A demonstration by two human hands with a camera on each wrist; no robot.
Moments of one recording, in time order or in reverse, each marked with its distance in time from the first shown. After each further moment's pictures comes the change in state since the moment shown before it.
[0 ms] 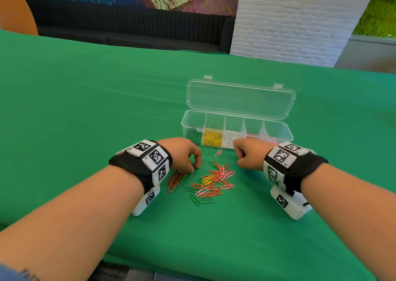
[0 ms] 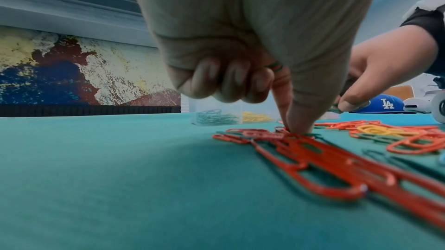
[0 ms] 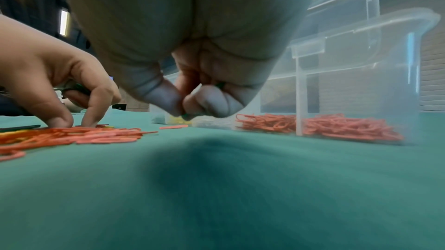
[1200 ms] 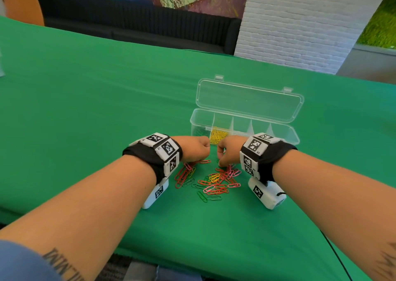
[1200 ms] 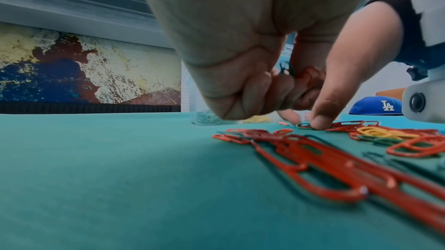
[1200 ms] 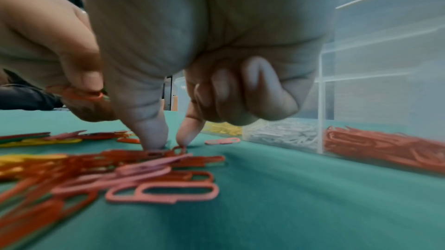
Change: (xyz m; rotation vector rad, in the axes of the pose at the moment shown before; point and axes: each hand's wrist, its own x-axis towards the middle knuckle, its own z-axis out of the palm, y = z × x) left_hand 0.004 0.003 0.001 -0.320 -0.051 -0.086; right_hand 0.024 -0.056 -0.004 -0.067 -0.140 -0.021
